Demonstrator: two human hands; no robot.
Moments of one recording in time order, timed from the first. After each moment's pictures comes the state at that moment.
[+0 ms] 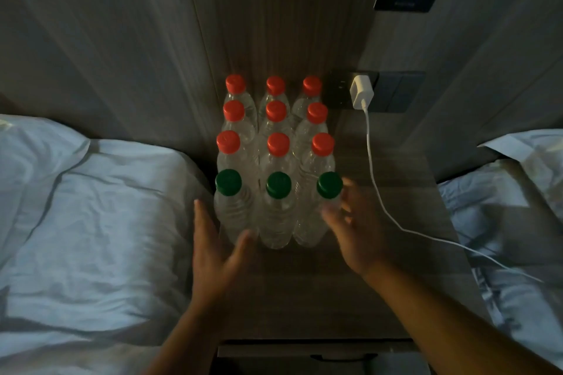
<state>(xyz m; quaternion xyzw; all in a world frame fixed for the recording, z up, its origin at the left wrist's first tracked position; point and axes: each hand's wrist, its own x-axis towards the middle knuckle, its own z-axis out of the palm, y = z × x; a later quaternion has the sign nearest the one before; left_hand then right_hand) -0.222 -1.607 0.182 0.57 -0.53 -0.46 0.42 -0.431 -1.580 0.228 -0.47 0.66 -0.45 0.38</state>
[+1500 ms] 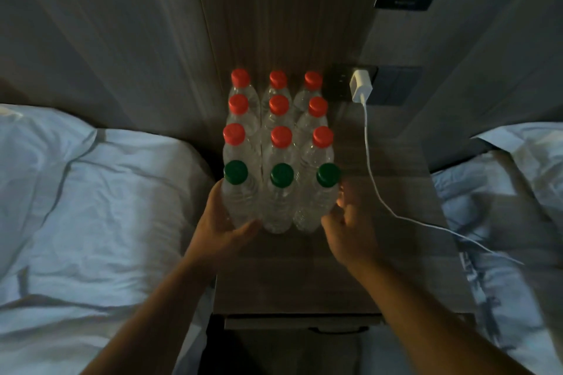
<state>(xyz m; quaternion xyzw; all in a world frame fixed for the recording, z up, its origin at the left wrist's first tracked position) -0.202 -1.631 0.194 0.44 -0.59 -0.57 0.35 -0.420 -1.565 0.222 -0.46 0.71 -0.41 0.34</state>
